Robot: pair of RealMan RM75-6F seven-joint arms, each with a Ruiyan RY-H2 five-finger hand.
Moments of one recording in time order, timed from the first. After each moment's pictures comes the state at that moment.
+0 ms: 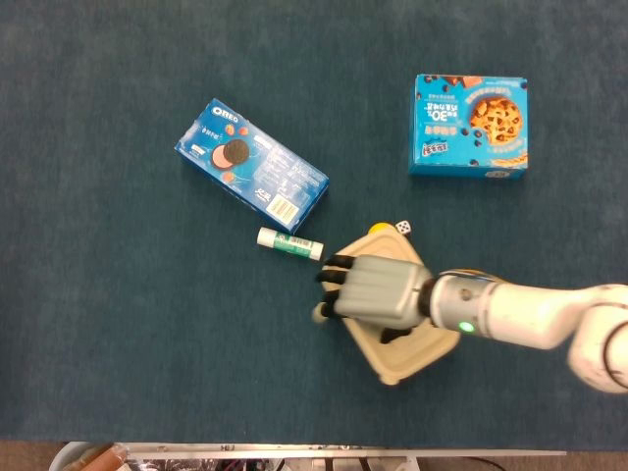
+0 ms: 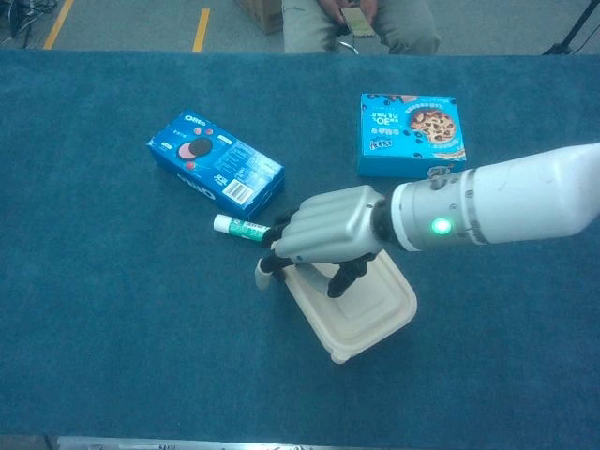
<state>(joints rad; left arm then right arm) 0.11 -0.95 0.03 -1.79 1.59 1.64 -0.07 1.28 -1.26 -0.12 -1.94 -1.18 0.49 -0.26</state>
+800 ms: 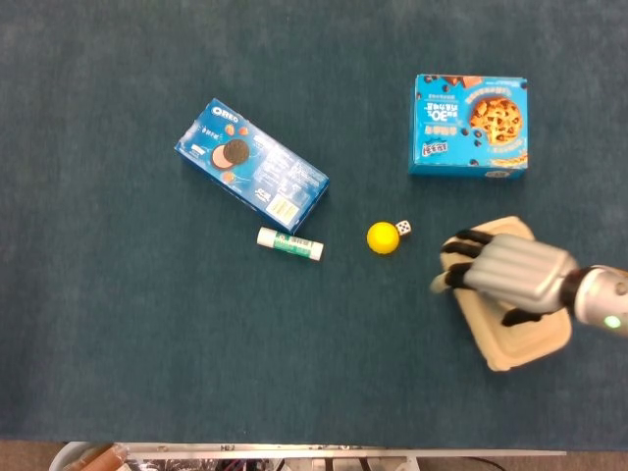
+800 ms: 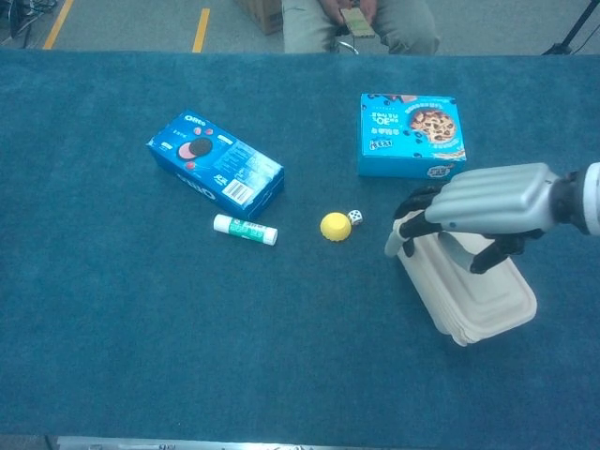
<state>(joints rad) 0.07 -0.97 0.03 -1.84 1.61 1.60 0.00 1.01 -0.93 -0.27 -1.95 -1.61 0.60 0.11</state>
